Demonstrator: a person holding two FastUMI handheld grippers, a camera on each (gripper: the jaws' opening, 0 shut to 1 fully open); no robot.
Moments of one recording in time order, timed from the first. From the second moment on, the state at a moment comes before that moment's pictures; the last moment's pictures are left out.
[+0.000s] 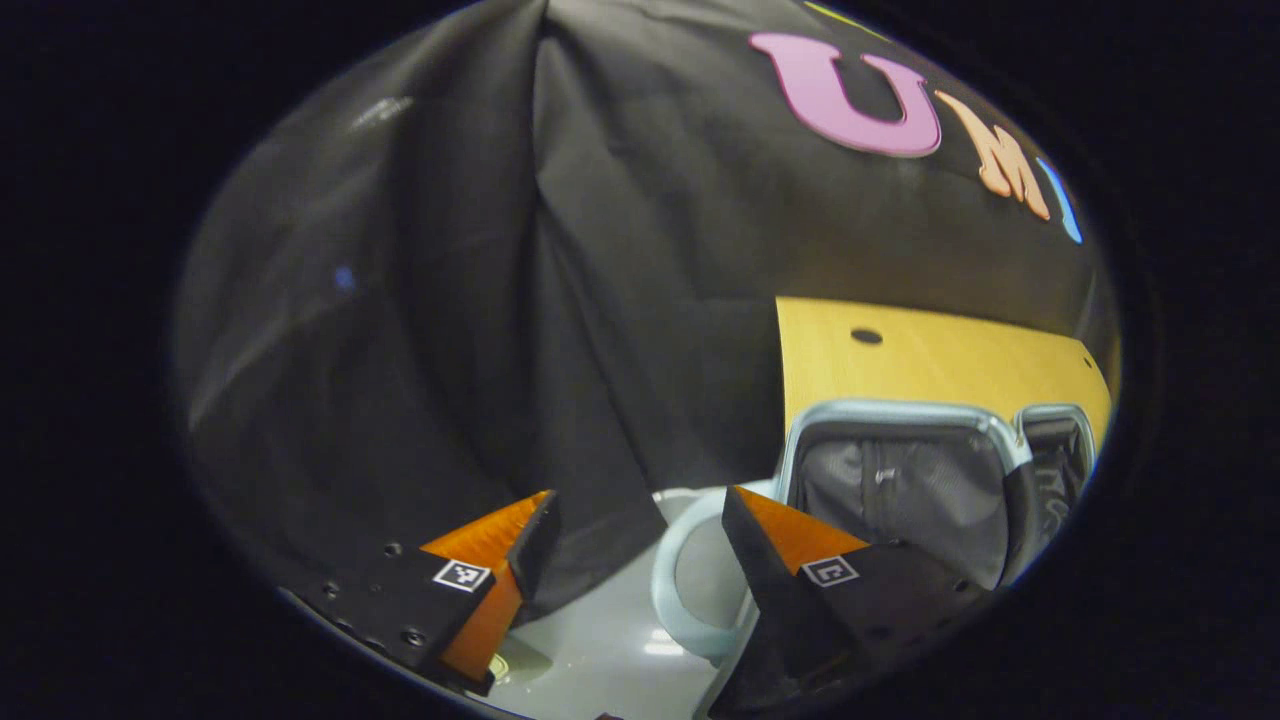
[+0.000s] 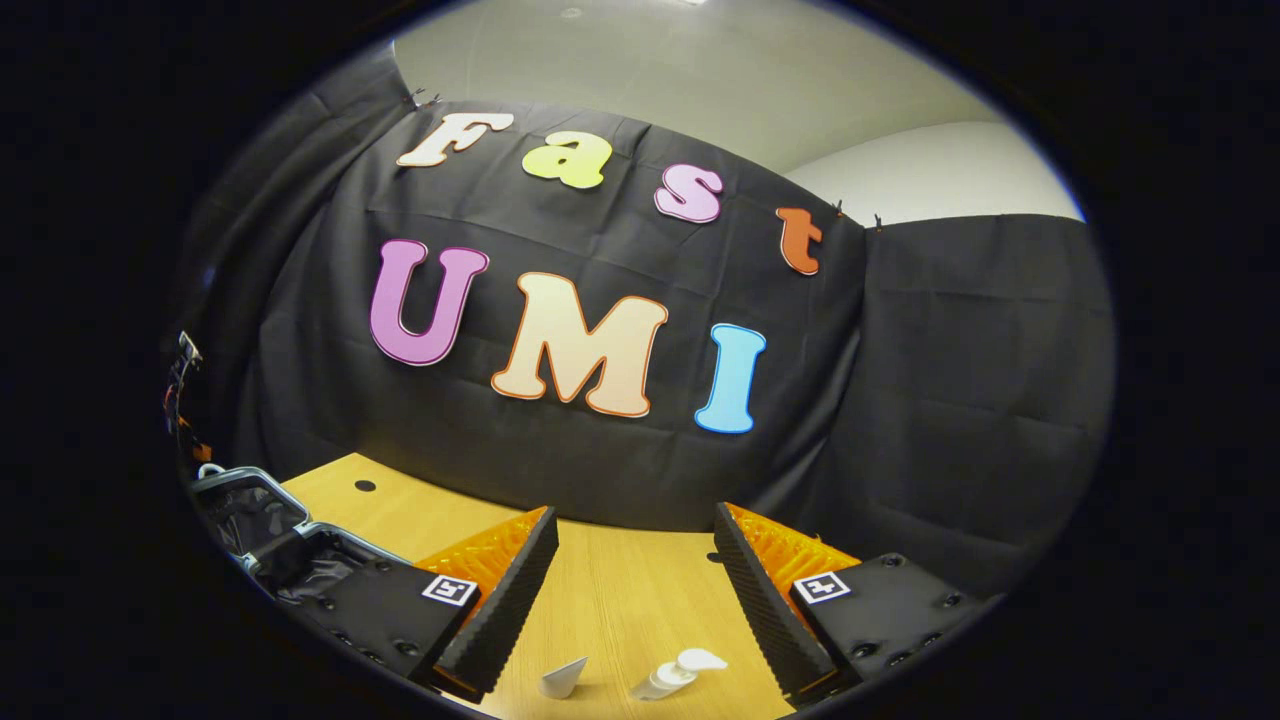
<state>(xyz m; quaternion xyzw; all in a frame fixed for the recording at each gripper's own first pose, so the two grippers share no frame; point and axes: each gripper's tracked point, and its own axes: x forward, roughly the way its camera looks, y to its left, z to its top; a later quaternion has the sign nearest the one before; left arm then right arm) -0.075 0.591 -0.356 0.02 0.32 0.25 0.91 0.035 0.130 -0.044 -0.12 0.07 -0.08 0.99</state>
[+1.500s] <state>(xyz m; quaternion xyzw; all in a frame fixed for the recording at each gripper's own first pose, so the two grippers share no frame) -0.119 -0.002 -0.180 -0.01 0.18 -0.04 0.98 -0.028 -0.054 -0.107 -0.03 0.09 0.06 0.99</state>
